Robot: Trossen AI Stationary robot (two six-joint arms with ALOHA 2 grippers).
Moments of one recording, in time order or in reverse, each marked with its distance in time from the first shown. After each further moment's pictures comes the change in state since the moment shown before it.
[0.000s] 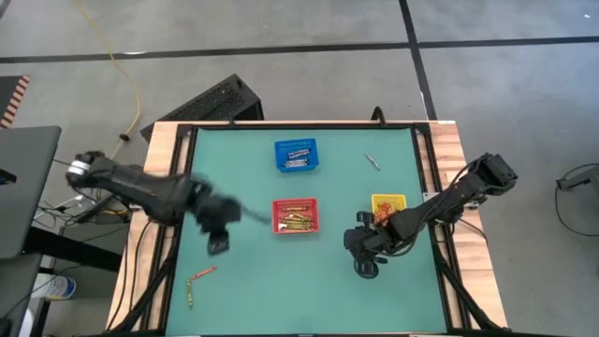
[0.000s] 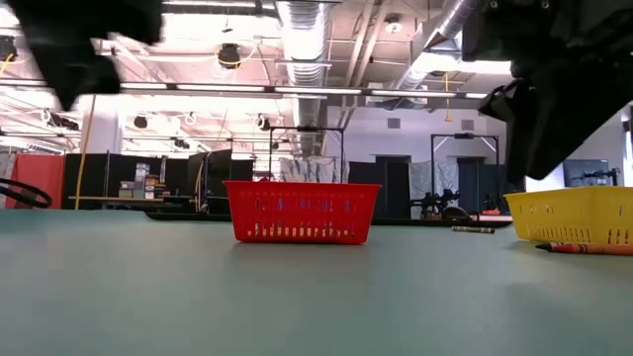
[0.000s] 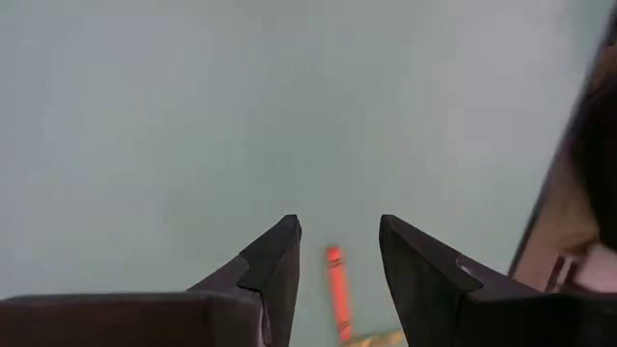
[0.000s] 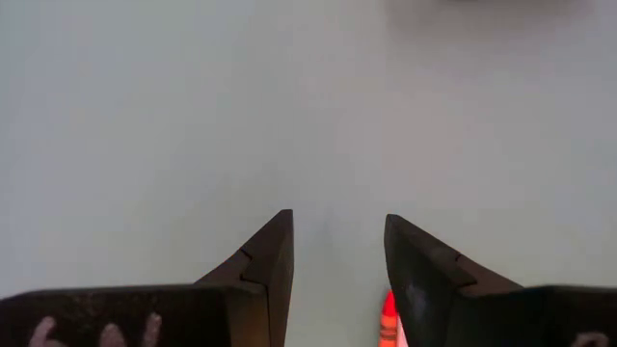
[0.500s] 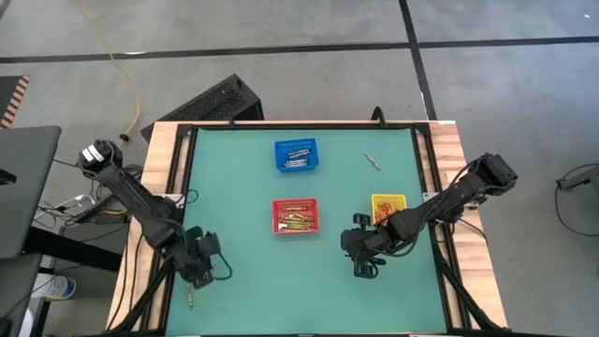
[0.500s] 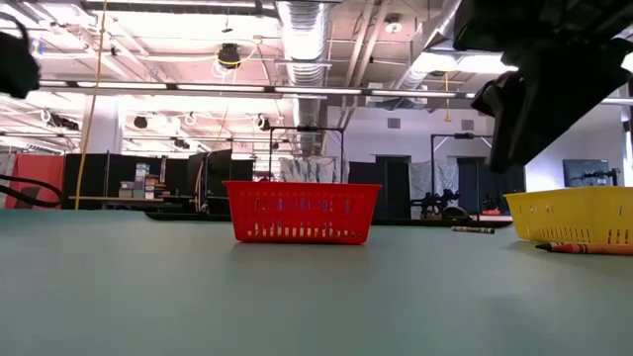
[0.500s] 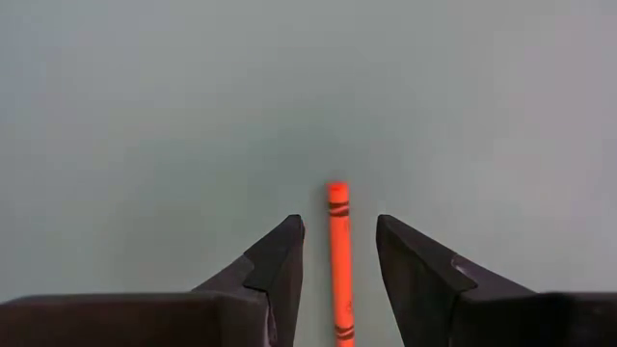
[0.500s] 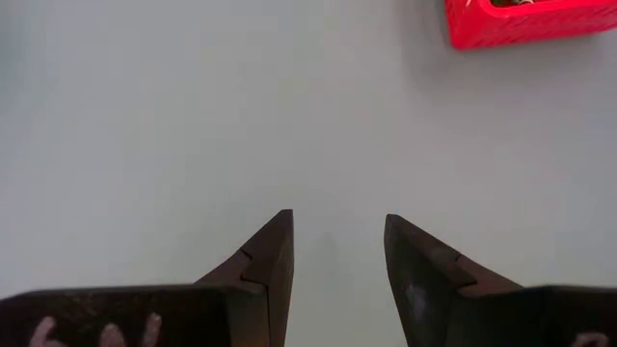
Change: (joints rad) left arm -0.615 -0.008 -0.360 0.353 -0.297 -0.637; right arm -0.004 0.000 0.000 0.099 0.000 0.013
